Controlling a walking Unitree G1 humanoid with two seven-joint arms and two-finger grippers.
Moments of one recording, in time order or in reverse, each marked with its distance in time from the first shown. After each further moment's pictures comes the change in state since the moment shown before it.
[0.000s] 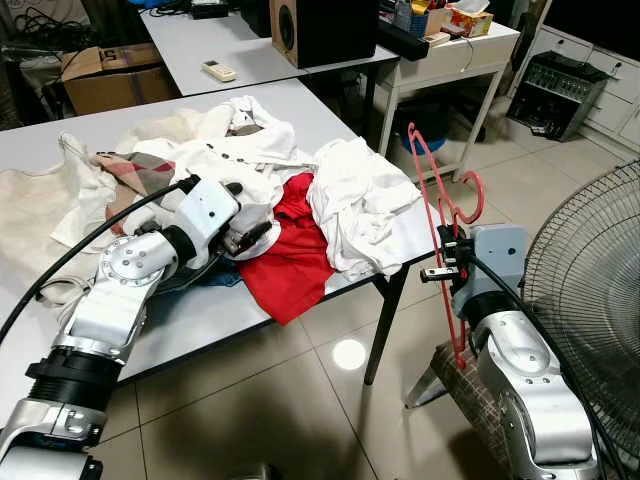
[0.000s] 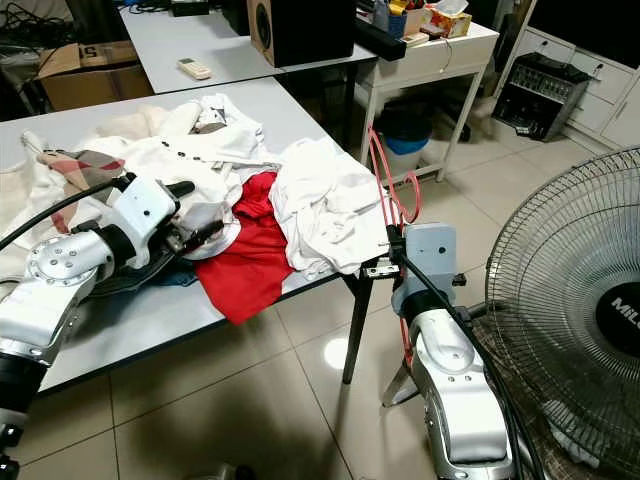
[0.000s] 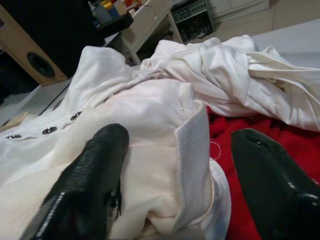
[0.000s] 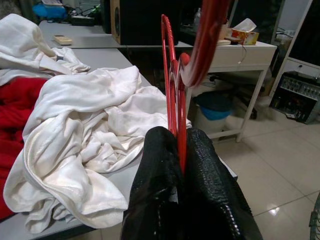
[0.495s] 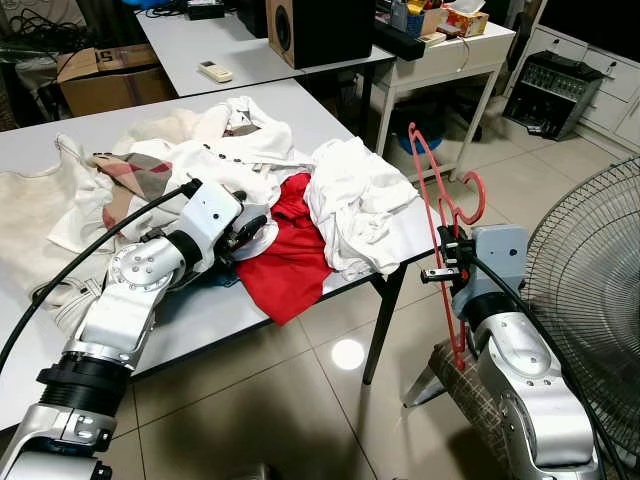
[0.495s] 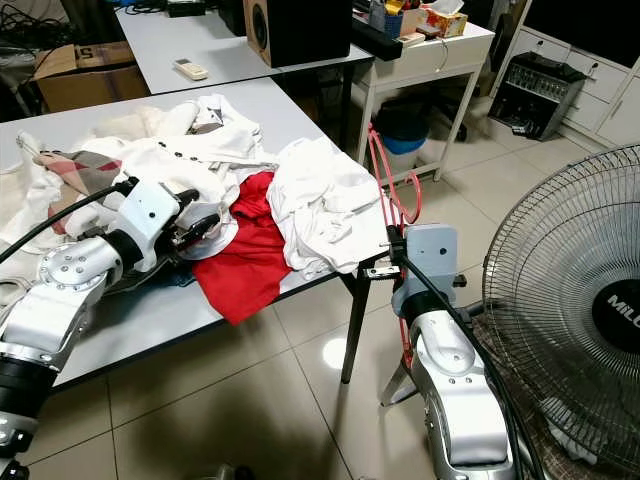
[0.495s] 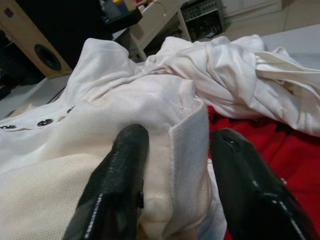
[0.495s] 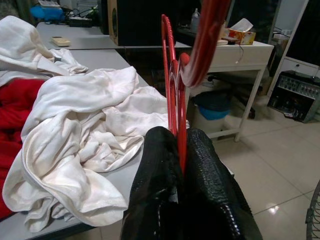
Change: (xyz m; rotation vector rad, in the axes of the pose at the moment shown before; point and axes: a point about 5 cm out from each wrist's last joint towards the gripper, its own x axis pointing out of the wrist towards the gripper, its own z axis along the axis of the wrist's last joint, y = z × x) left arm 0.004 -0.007 -0.004 -0.028 0.011 0.052; right arm -0.002 0.000 0.000 0.007 -0.002 -0.001
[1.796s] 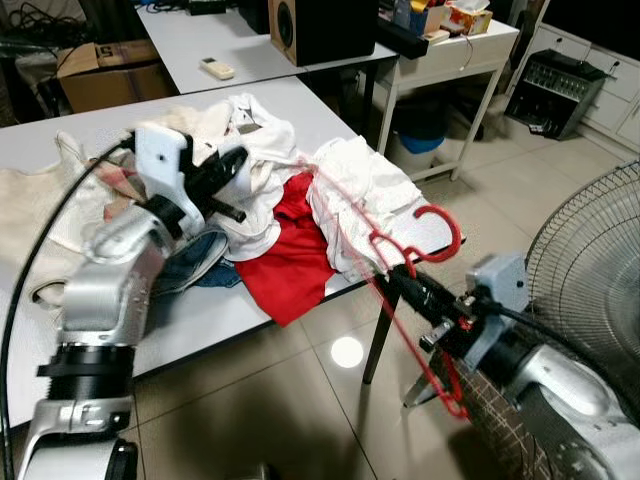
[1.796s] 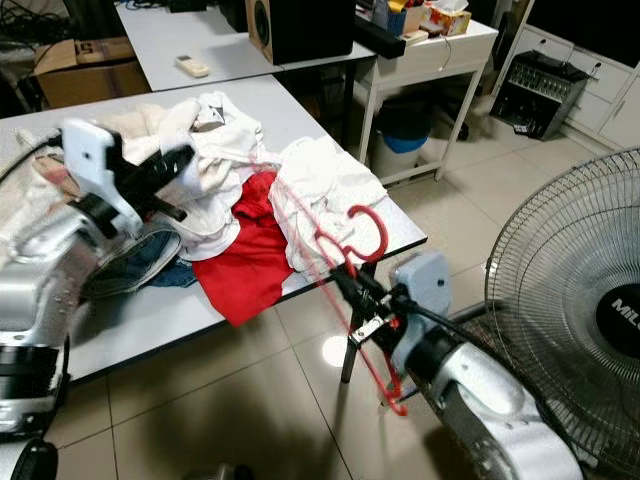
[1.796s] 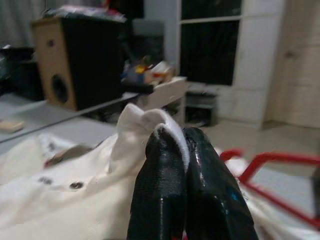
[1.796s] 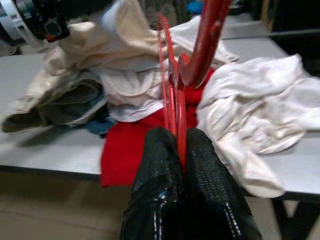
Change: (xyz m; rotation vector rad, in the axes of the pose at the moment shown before) left arm -0.011 0.027 0.050 -0.412 -0.335 0.053; right arm -0.050 0.011 0.013 0.163 0.042 0.622
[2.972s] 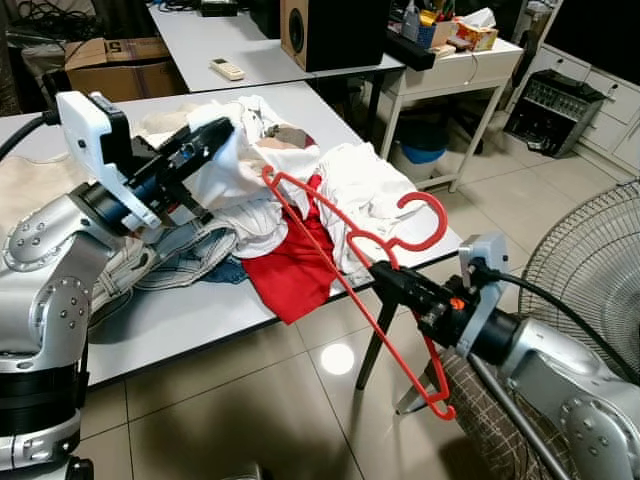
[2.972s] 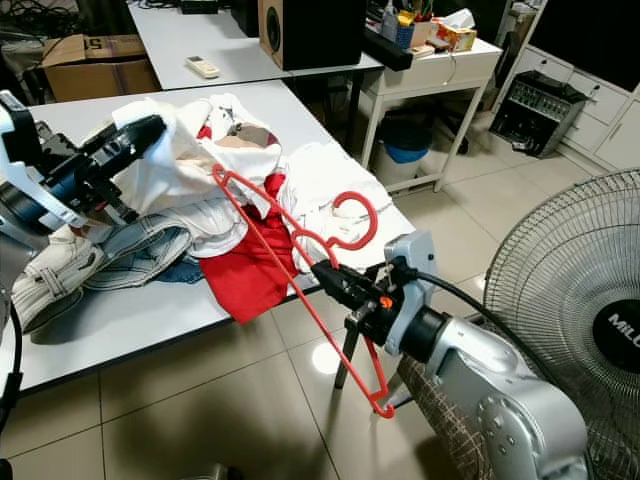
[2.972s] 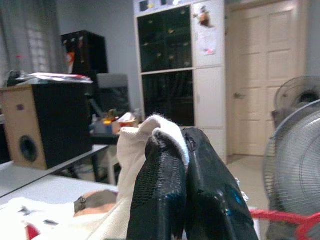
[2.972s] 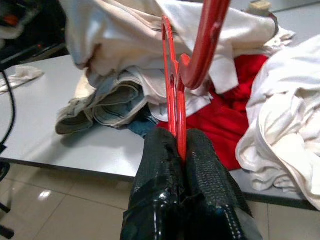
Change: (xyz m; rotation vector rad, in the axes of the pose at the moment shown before) left arm -0.034 -0.006 0.051 0.038 -0.160 -0.194; right arm 0.019 -0.008 0.007 0.178 0.060 0.135
